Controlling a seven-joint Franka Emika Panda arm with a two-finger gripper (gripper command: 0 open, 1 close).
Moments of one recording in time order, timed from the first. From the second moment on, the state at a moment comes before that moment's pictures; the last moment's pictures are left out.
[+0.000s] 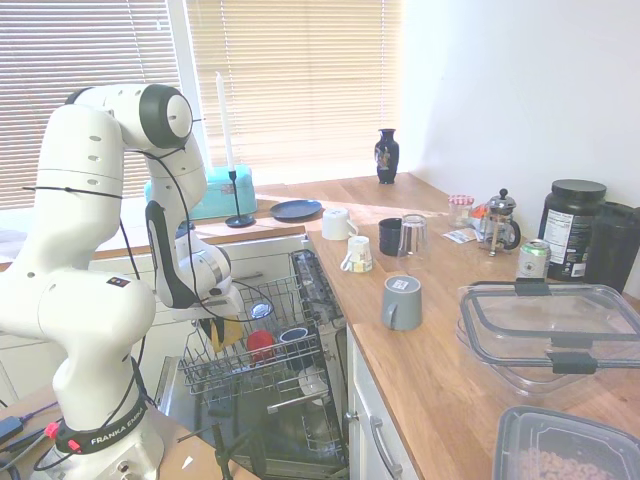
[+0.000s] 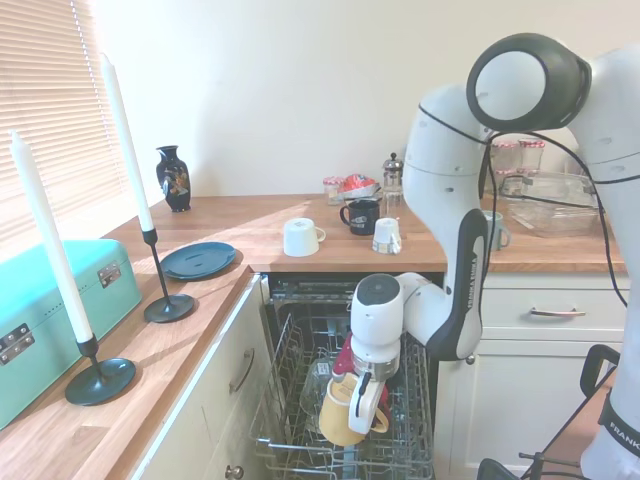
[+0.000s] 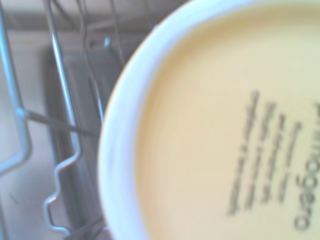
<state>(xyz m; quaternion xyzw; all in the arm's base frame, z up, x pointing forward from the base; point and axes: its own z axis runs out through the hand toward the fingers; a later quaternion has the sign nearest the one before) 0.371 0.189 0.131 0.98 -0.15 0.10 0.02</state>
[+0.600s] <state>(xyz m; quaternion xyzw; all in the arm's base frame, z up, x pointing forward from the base) 0.447 0.188 0.282 0.96 -0.22 0.15 0.03</state>
